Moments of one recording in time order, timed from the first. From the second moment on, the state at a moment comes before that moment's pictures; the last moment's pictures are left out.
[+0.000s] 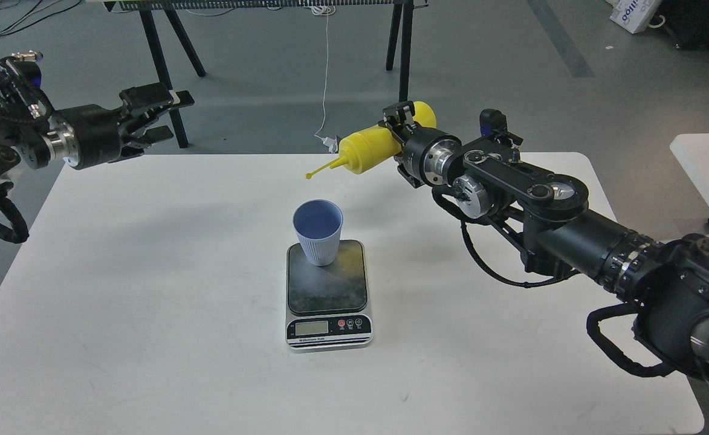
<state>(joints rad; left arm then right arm) -1.11 0.67 -0.06 -0.69 0.74 -0.49 -0.49 1.06 0.00 0.34 0.69 -0.40 -0.10 -0.15</state>
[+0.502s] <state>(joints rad) -1.10 0.66 -0.06 -0.69 0.74 -0.49 -0.49 1.05 0.00 0.29 0.72 -0.41 -0.07 -0.15</state>
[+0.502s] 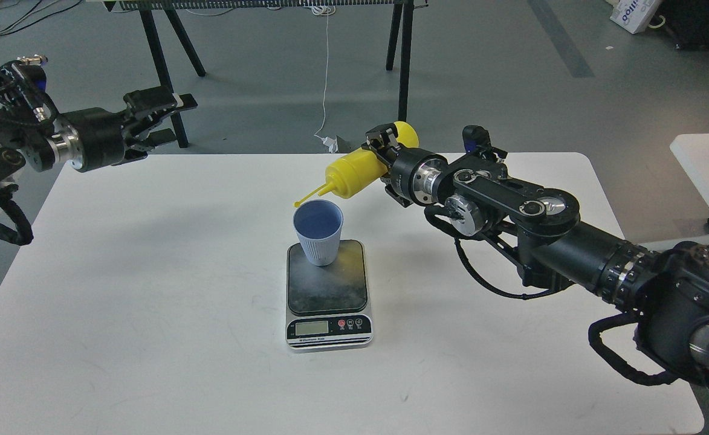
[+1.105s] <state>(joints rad) -1.10 0.66 -0.06 -0.69 0.74 -0.49 -0.49 1.06 0.00 0.38 0.71 -0.38 -0.07 -0.15</state>
